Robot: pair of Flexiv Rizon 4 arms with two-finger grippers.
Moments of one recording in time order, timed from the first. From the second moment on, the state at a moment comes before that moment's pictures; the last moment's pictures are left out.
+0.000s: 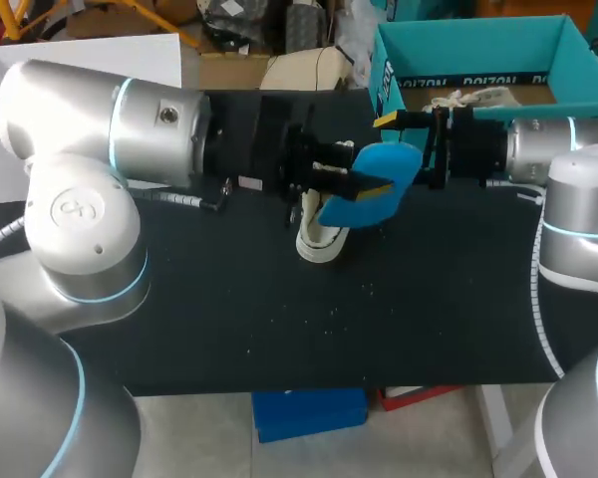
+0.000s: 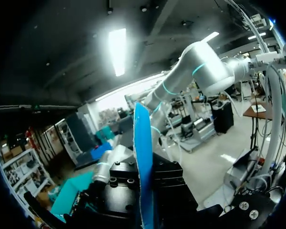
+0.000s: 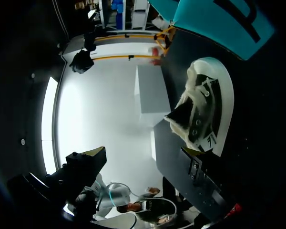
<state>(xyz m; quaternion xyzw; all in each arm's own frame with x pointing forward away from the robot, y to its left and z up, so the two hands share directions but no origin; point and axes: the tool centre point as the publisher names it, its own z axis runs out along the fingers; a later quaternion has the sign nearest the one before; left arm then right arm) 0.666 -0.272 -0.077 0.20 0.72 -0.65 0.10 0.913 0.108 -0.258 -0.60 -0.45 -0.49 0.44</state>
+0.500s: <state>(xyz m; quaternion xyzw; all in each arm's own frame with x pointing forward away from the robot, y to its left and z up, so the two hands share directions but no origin) 0.677 -0.260 -0.146 0.32 0.67 -0.65 0.15 0.913 0.108 -0.258 -0.60 -0.45 -0.49 0.44</state>
